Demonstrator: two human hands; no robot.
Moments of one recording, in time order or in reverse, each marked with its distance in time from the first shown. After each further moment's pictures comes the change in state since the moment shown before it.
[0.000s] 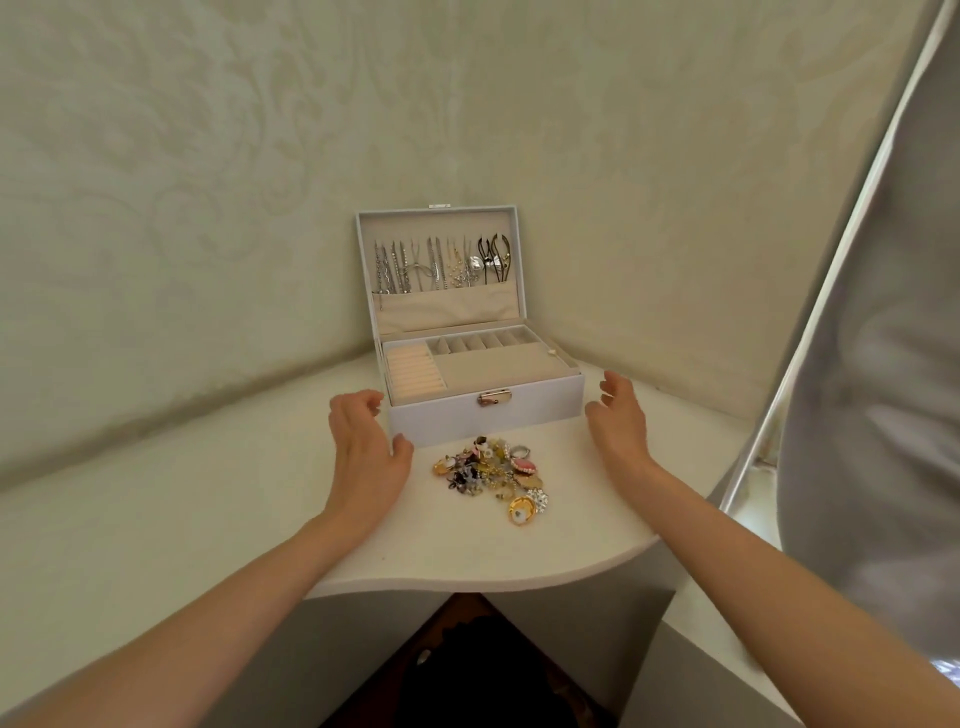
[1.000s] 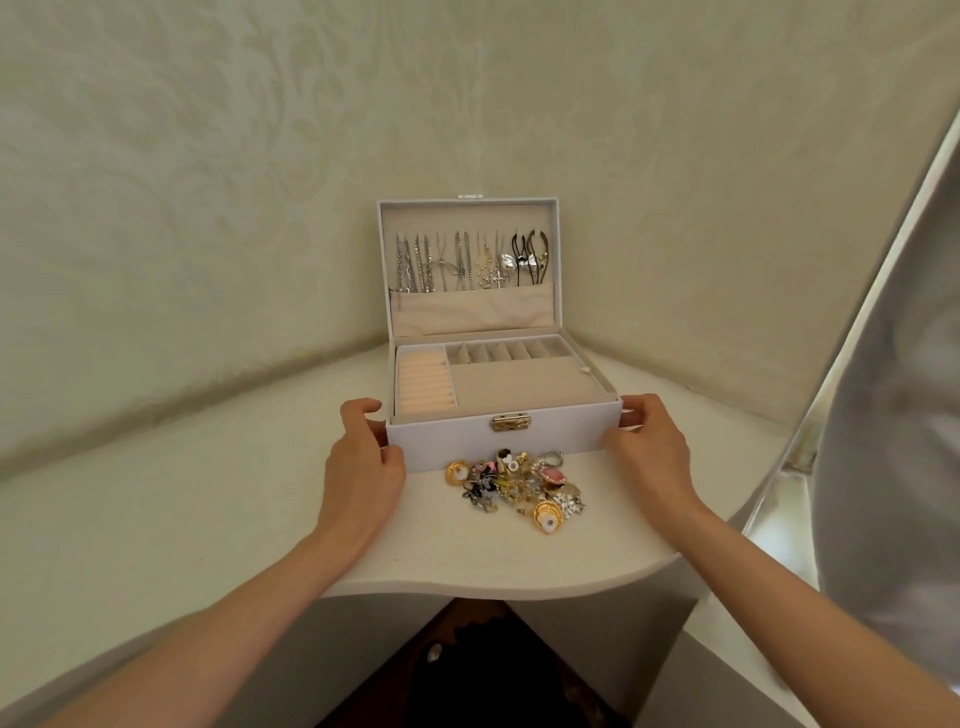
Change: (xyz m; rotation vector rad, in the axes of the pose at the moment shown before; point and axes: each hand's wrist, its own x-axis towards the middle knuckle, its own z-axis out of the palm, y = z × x) left_hand -0.015 0.006 -0.020 -0.028 -0.046 -0.203; right_hand -0.039 -0.002 -0.013 -0.061 -0.005 -0.089
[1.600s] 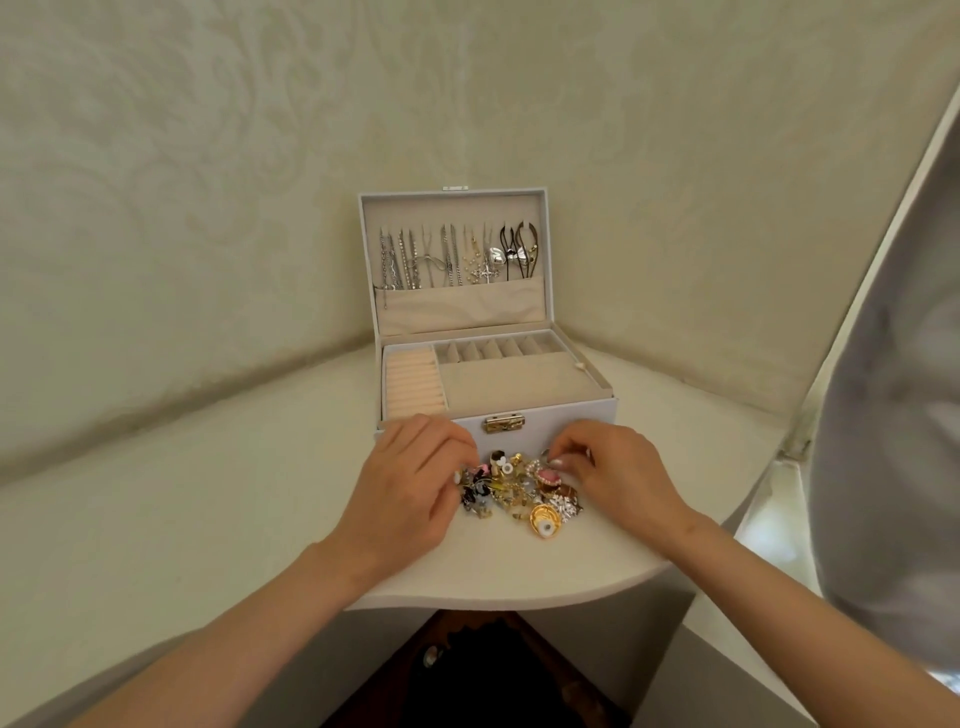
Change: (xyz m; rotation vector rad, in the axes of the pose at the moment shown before) left_hand -0.009 0.019 0.008 0.282 -0.020 0.972; right_hand -0.014 -0.007 0.005 -0.516 -0.325 -0.450
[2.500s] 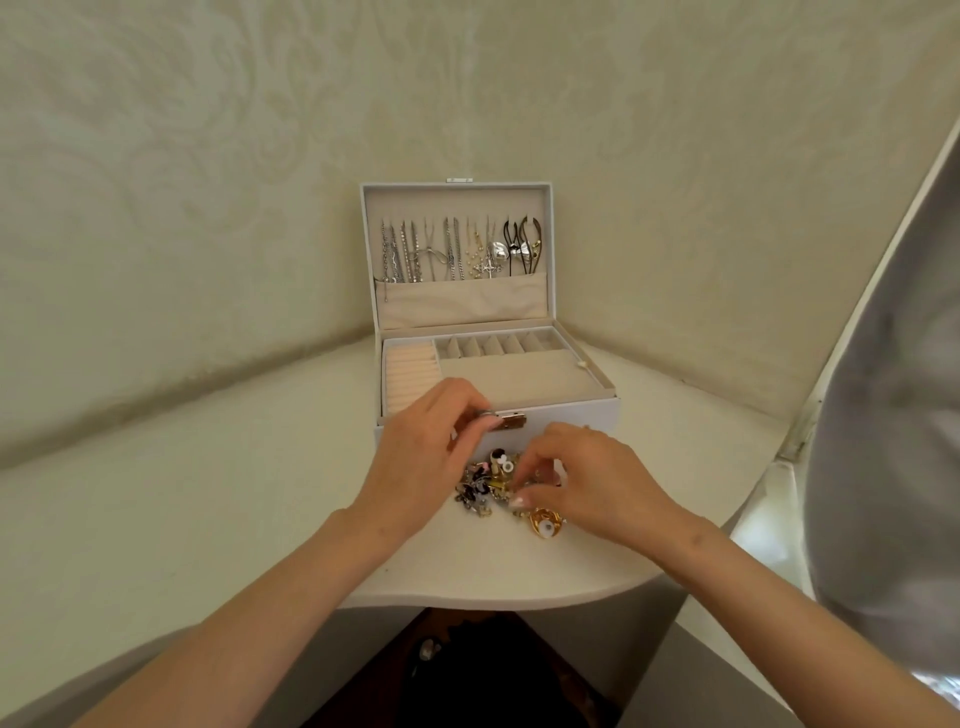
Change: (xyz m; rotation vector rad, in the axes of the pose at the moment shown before) left_hand 0.031 0.005 0.004 -0.344 0.064 -0.279; right_hand -0.010 -0.042 -0.015 -0.029 -0.215 -0.091
